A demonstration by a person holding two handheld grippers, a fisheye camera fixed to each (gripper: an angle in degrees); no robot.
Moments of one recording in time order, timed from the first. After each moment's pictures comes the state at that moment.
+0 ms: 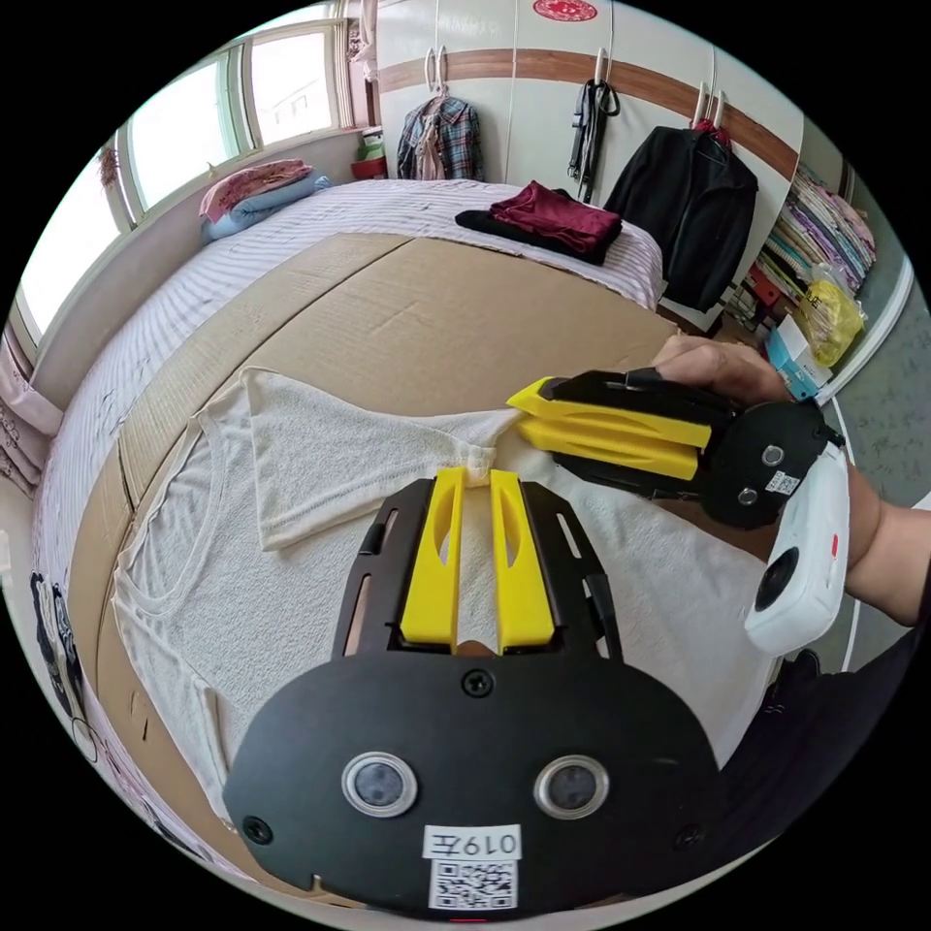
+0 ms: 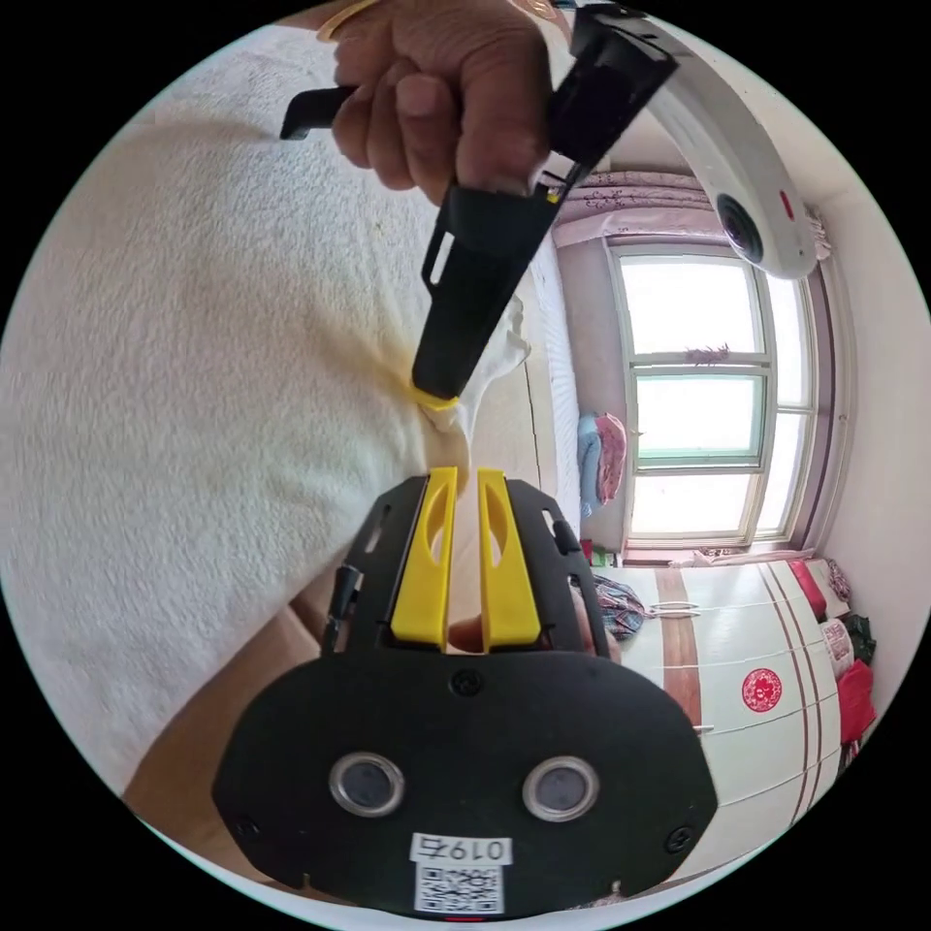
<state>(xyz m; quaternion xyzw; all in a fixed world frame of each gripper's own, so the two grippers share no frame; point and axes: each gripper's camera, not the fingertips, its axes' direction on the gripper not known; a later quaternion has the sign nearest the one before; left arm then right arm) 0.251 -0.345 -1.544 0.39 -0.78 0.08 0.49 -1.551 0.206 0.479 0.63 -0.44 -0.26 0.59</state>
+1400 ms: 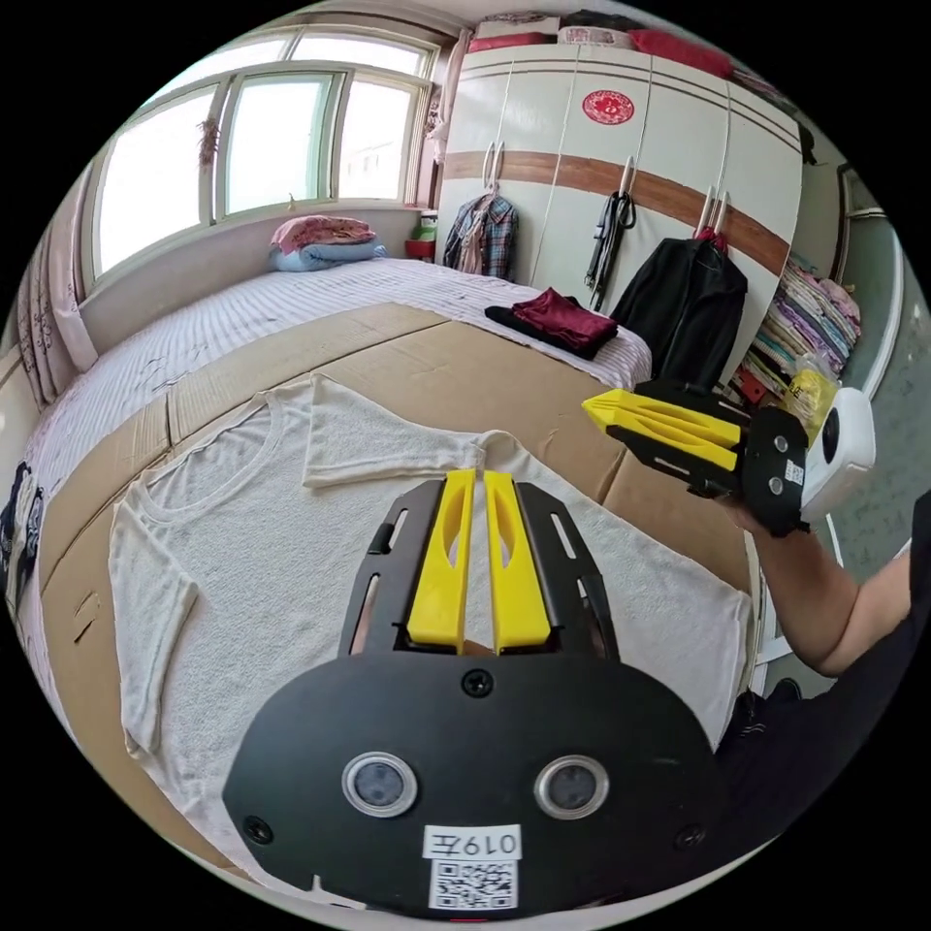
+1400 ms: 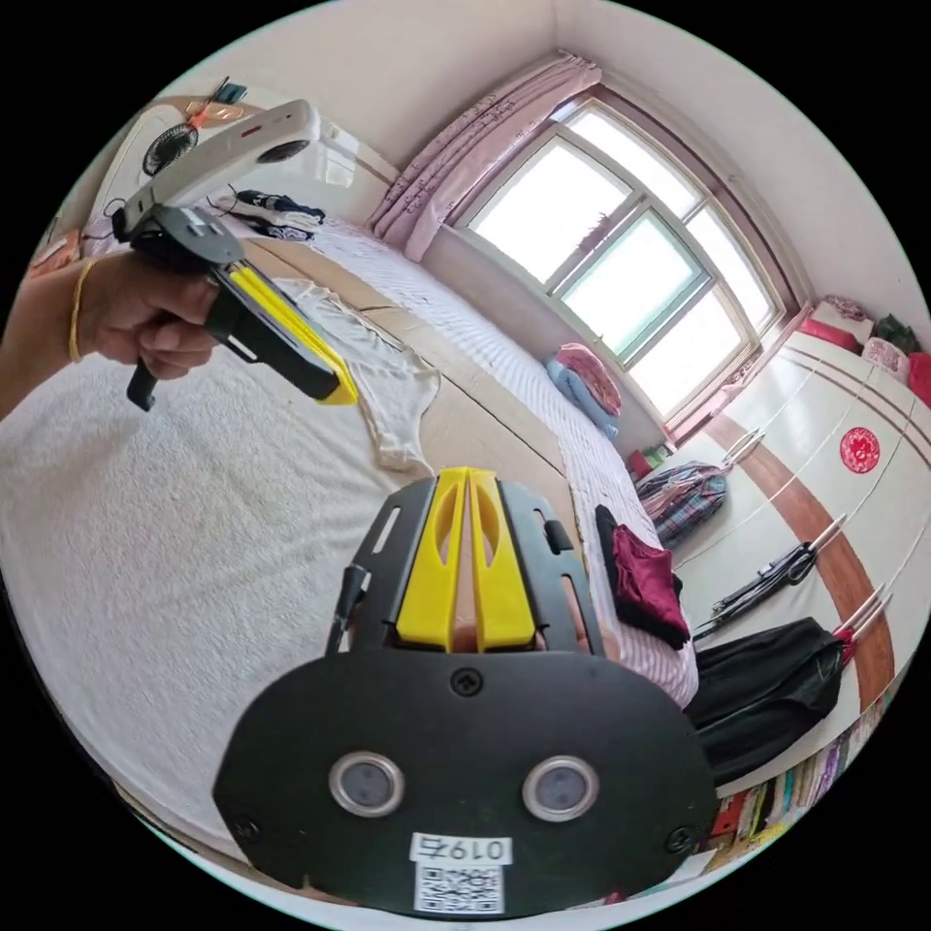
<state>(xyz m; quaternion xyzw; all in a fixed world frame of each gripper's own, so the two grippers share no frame) 0.241 -0.261 -1.496 0.52 -0.72 0.17 0.43 -1.512 0.244 0.534 0.46 -0.66 -0.07 0.59</state>
